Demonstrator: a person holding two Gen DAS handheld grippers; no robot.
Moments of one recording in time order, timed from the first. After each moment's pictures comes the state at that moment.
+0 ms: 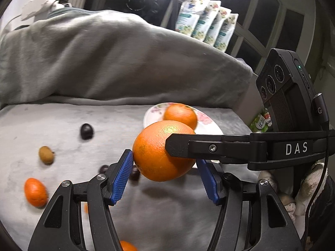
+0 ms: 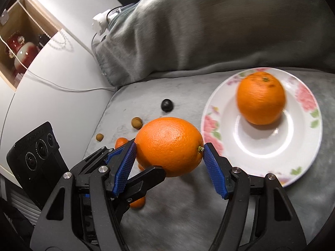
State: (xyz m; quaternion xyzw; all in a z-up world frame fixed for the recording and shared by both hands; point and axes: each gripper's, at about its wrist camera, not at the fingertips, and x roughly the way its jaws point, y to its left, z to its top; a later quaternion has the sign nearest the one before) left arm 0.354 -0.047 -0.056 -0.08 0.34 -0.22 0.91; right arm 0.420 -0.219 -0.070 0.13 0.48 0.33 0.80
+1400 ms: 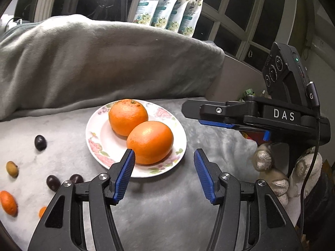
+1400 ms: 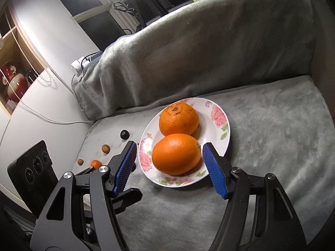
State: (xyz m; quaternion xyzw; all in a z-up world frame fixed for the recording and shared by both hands) left arm 0.349 -0.120 -0.052 -0.04 0.35 -0.28 0.89; right arm 0.409 -0.325 -0.052 0.16 0.40 0.24 0.87
